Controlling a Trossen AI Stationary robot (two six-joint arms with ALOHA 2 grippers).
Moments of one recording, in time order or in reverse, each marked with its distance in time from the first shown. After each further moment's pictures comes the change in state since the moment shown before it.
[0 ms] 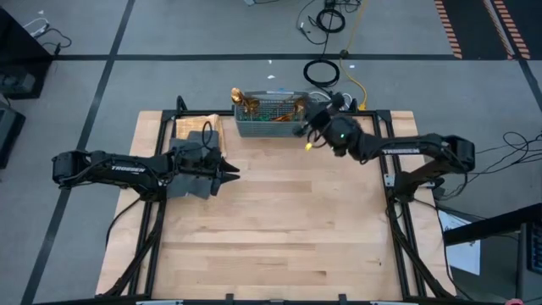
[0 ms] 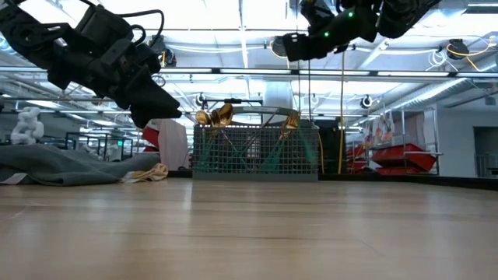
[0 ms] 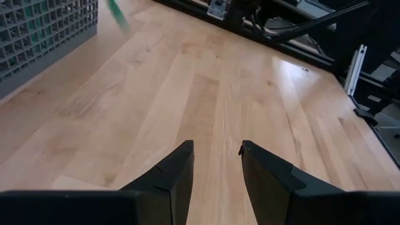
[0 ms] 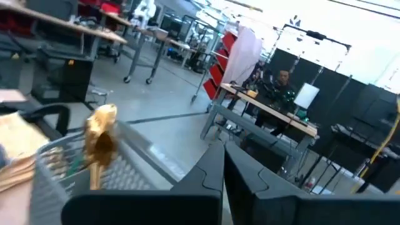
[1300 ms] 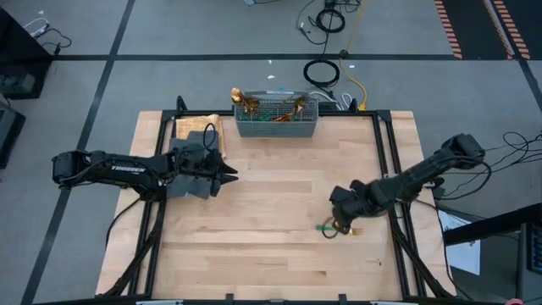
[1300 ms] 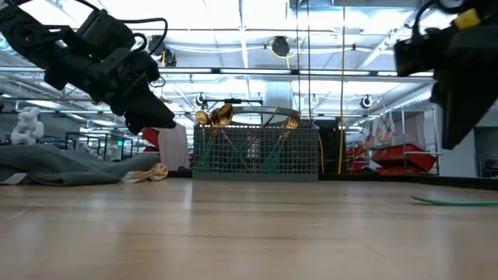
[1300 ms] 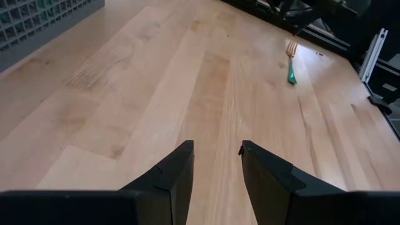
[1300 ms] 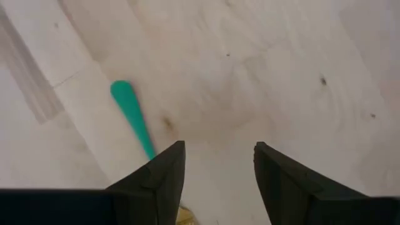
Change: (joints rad) left arm 0.000 0.000 0.000 -0.081 -0.018 -0.008; right arm 0.721 -0.098 -0.085 -1.410 -0.535 1.366
